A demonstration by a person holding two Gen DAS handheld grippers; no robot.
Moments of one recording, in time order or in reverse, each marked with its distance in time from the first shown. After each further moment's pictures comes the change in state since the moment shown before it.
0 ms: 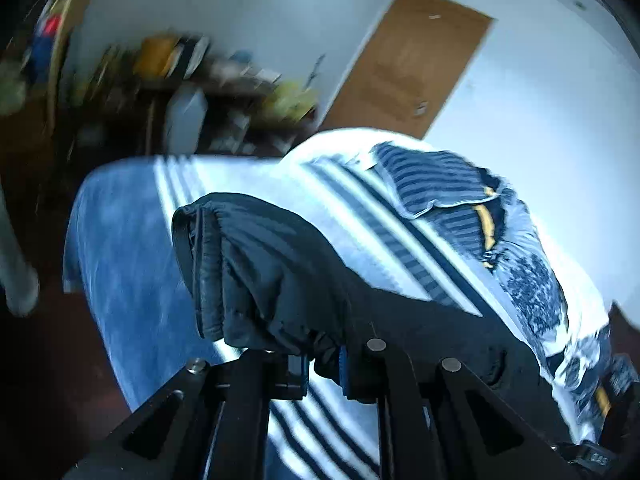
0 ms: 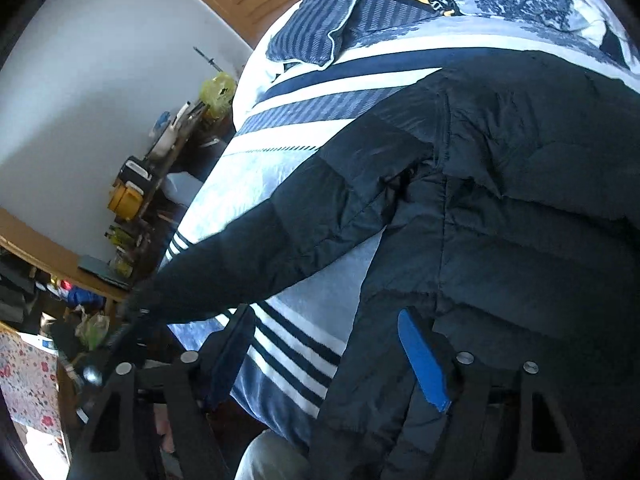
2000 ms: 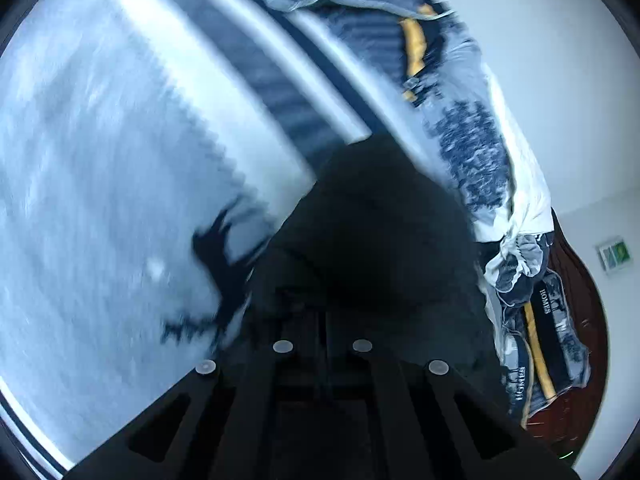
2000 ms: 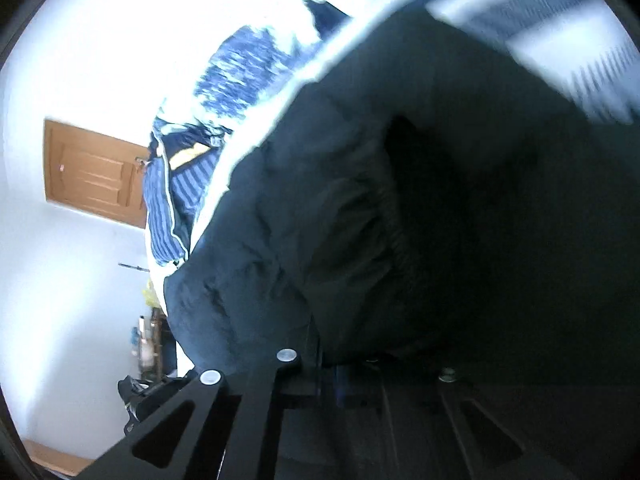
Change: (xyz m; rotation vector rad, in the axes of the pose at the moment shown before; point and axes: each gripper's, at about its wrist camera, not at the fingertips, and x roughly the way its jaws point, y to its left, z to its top) left arm 0.265 -0.161 -0.123 -0.008 0.653 -0.380; right arm -0.137 -0.279 0.044 0.553 -0.391 -0.080
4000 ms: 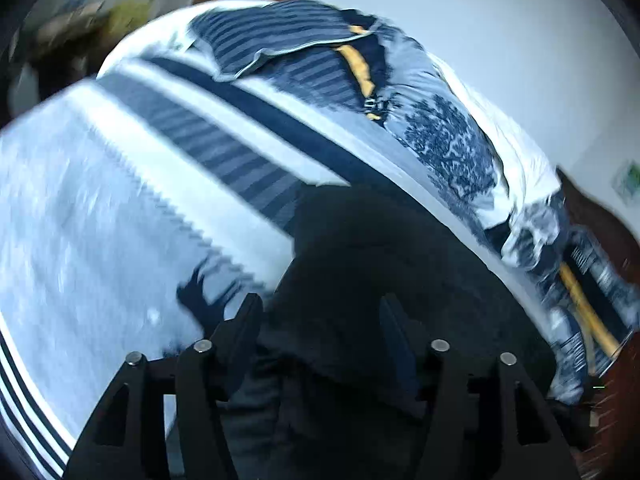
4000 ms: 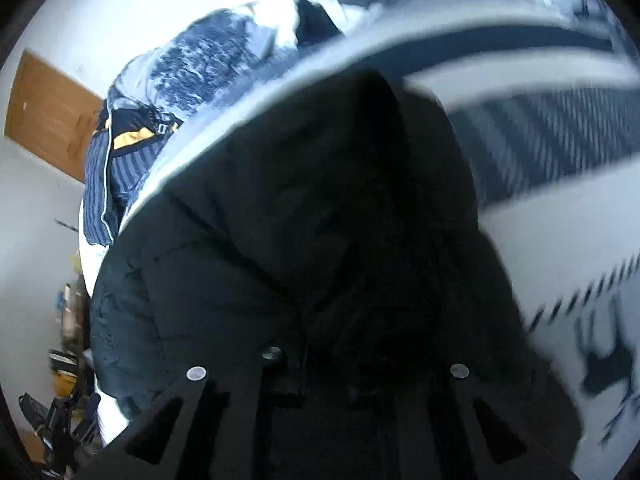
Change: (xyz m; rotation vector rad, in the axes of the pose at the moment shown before) left arm -0.029 -0.044 -0.022 0.288 -0.153 0.105; right arm 0.030 -0.087 0.075 -0.055 0.093 -0.174
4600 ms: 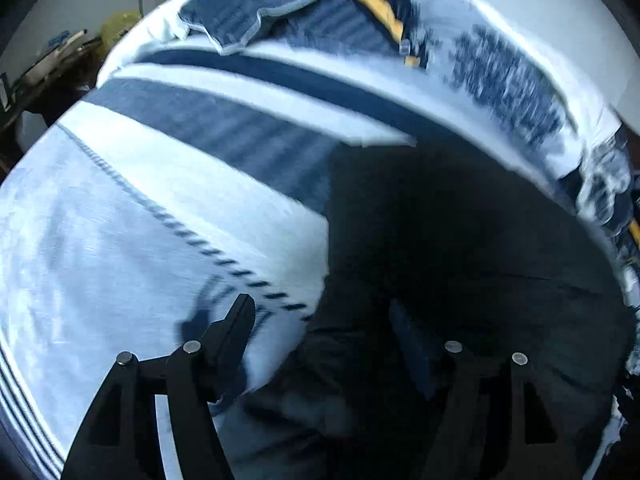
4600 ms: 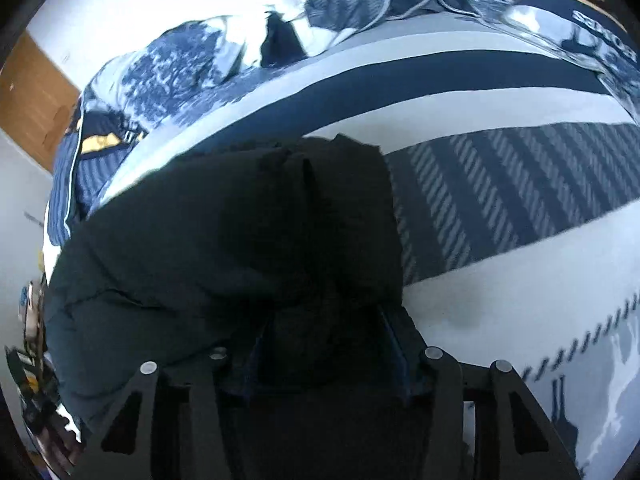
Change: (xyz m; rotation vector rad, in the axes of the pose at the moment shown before) left arm 0.069 0.005 0.001 0.093 0.100 0.193; right arm -0.014 -0.009 0.033 -0.081 -0.083 -0.194
